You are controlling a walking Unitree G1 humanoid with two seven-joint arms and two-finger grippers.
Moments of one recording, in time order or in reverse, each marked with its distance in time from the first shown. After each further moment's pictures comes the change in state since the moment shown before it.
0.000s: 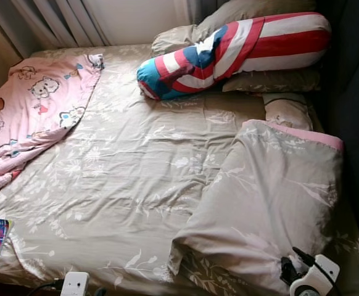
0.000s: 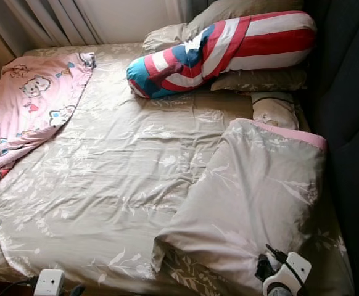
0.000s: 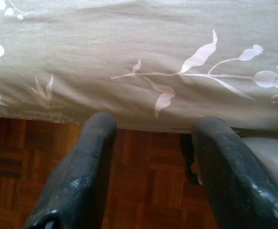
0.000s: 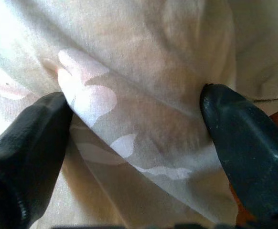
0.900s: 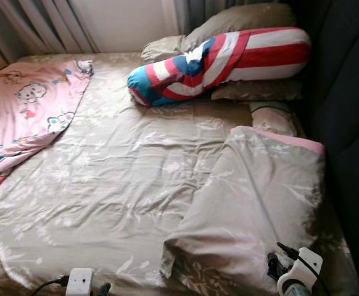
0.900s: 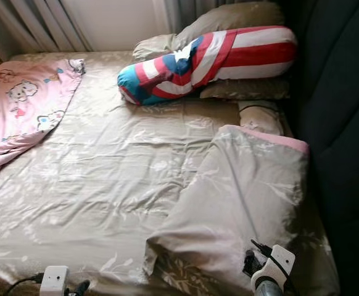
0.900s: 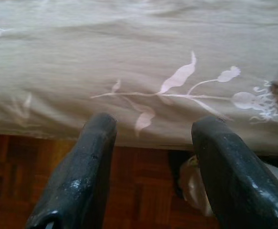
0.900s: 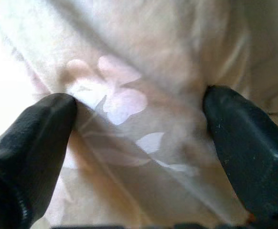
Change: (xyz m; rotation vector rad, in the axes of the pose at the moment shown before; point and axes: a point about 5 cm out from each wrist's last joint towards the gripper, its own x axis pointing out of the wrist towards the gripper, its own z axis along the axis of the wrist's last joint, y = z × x) left arm 0.004 -0.008 0.004 -0.025 -0.017 0.011; right arm 0.000 0.023 -0.004 -0.057 0.011 0.061
